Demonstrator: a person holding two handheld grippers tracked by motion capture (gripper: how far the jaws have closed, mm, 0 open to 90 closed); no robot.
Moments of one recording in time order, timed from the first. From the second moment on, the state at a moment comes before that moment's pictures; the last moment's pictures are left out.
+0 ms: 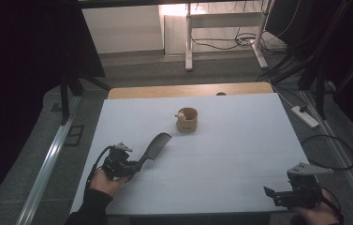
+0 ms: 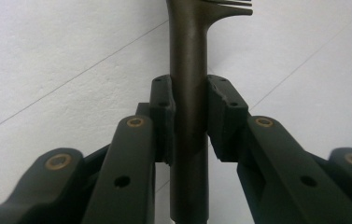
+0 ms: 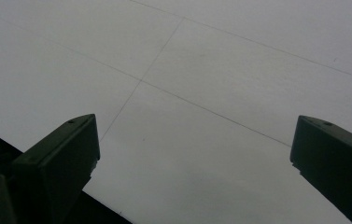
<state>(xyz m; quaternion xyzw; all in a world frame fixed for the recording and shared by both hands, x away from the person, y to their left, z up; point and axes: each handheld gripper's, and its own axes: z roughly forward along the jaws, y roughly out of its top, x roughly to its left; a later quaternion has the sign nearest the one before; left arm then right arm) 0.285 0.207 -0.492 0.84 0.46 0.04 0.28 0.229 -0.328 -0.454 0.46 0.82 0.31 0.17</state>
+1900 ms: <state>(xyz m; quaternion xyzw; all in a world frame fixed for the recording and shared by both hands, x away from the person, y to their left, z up) 0.247 0.178 -0.469 0.84 0.40 0.04 0.38 0.225 -0.322 -0.446 0.41 0.82 0.35 0.19</state>
